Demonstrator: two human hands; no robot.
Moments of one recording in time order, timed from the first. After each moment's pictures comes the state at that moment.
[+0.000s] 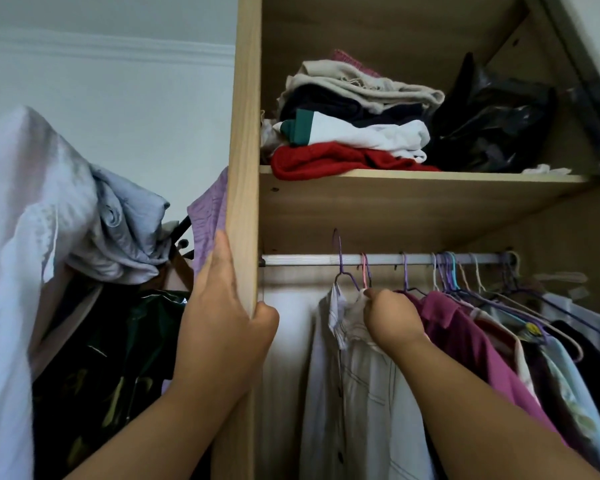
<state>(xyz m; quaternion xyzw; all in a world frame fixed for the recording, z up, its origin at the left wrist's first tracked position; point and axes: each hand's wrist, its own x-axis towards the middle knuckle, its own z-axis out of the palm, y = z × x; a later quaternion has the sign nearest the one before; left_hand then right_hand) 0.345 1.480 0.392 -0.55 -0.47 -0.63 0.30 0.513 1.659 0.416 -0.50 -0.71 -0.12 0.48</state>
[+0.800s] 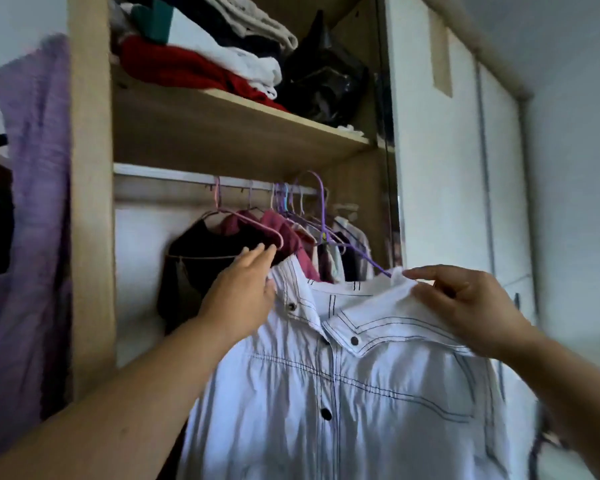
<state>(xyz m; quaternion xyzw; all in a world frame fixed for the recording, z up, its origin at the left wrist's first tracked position) 0.461 1.527 0.314 -0.81 -0.39 -0.42 0.14 0.727 1.384 0.293 -0.53 -0.66 -0.15 0.51</state>
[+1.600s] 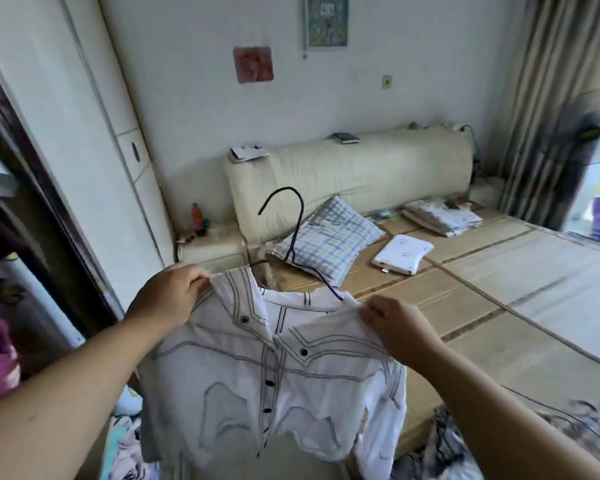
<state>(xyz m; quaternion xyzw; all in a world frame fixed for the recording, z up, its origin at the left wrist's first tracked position) 0.528 1.365 0.055 -0.96 0.02 -0.20 -0.19 0.519 1.030 0.004 -0.94 -0.10 -0.08 0.32</state>
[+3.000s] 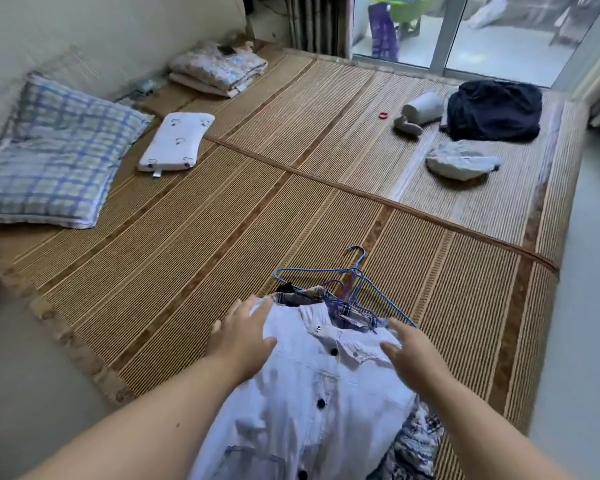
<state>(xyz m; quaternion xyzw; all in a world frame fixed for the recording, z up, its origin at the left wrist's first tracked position) 0.606 0.739 -0.294 -0.93 0.26 0.25 -0.01 0.436 0.530 -0.338 -0.82 0.40 0.12 0.40</state>
